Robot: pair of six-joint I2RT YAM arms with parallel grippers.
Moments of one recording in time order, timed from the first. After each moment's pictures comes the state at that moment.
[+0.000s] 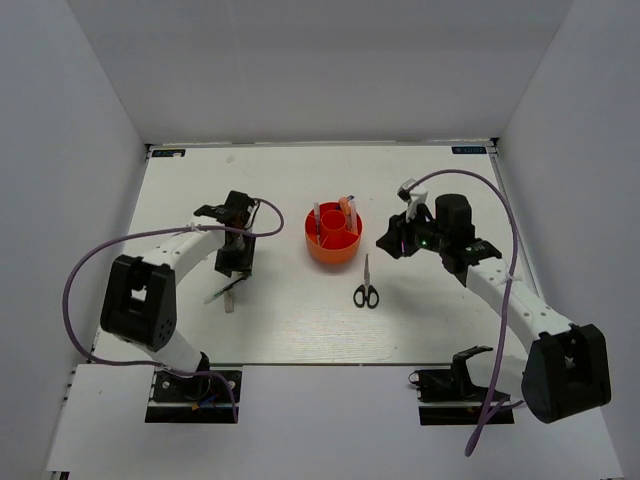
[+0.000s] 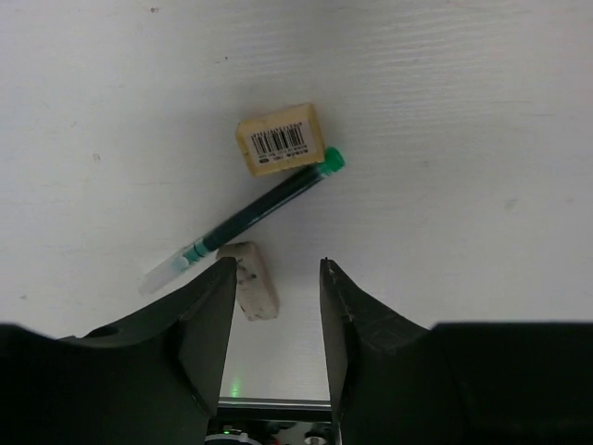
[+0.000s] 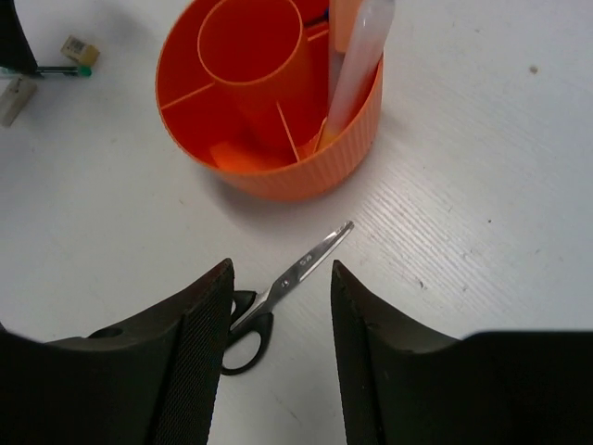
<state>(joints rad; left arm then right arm) -0.33 1.56 1.06 -0.84 -0.11 -0.21 0.33 1.18 0.77 -0.12 -0.52 -0.06</state>
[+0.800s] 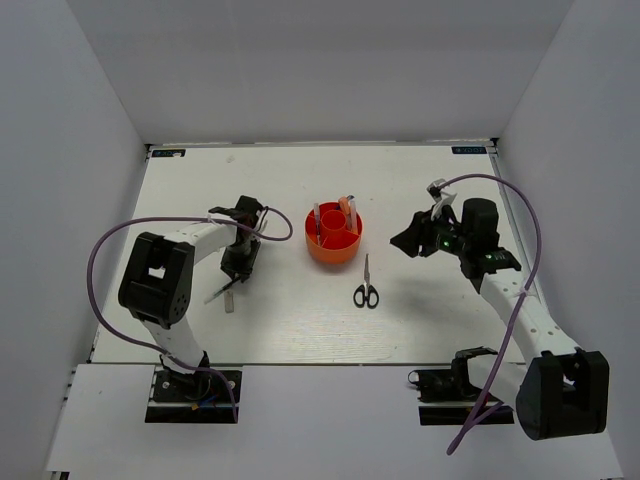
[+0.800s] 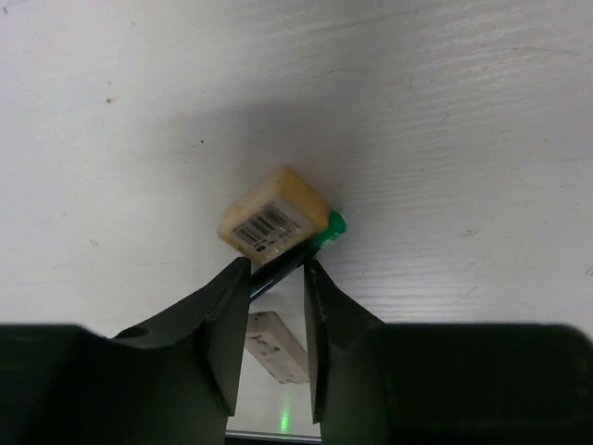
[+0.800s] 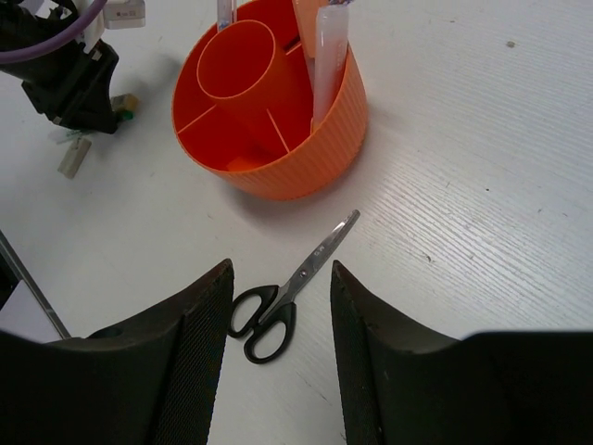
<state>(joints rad) -0.33 1.75 1.06 -0.75 -0.16 -0.04 0.16 1.07 0.70 -0.12 -0.66 0.08</state>
